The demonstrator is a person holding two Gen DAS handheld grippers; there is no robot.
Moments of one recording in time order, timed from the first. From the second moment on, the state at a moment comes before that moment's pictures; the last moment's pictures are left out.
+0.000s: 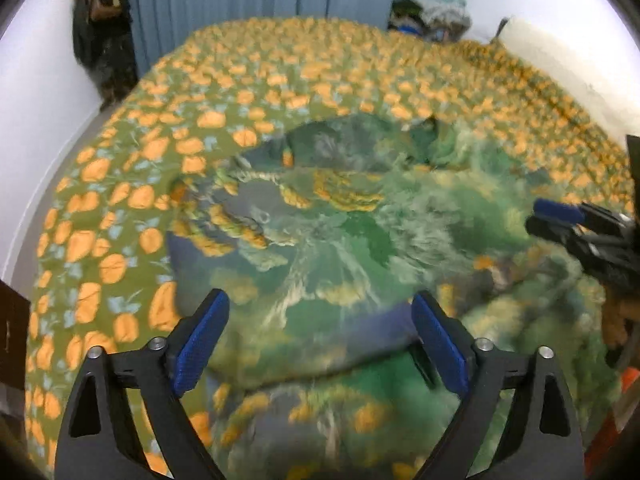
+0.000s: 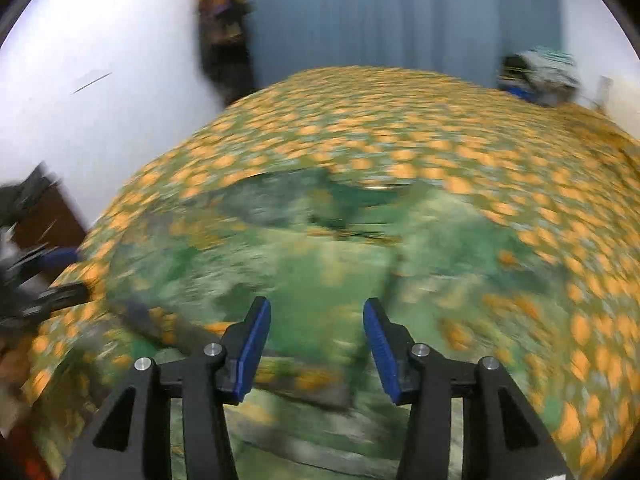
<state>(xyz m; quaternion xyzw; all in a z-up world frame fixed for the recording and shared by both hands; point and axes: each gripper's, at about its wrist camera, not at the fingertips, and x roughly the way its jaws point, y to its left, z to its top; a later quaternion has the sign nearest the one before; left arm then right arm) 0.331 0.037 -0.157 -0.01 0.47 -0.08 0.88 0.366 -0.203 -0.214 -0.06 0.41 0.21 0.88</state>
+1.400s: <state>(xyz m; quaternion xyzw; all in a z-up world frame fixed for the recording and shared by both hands) 0.358 0.037 -0.213 -0.03 0.51 -0.09 0.85 0.388 -0.216 -0.293 0.00 0.49 0.18 0.85</state>
